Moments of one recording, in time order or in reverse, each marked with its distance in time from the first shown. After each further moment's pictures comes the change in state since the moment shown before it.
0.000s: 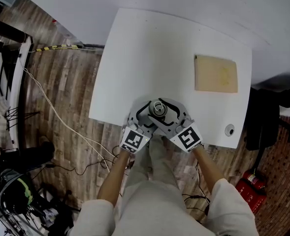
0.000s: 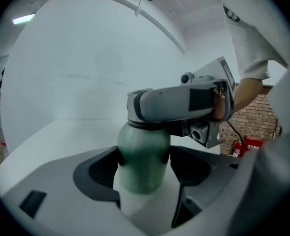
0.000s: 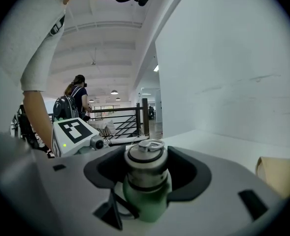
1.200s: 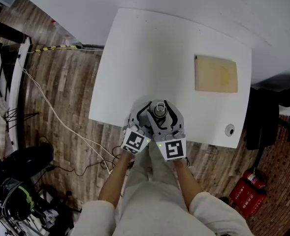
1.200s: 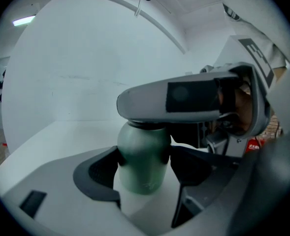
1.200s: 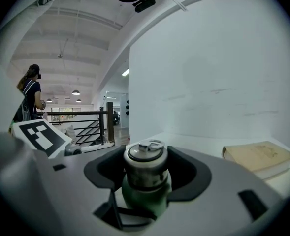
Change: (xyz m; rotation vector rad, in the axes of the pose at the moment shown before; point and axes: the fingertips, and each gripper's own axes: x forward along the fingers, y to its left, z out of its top) left arm 0.002 0.004 -0.002 0.004 -0.003 0.013; right arm -0.001 -0.017 0.000 0.103 -0.063 -0.472
